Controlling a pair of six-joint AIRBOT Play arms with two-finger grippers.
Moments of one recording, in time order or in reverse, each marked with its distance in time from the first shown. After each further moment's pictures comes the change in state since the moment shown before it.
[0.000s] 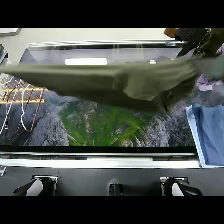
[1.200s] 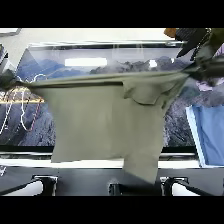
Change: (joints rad) left arm -0.166 -0.462 -0.102 0.166 0.042 0.023; right arm 0.008 -0.557 0.143 -0.256 0.140 0.474
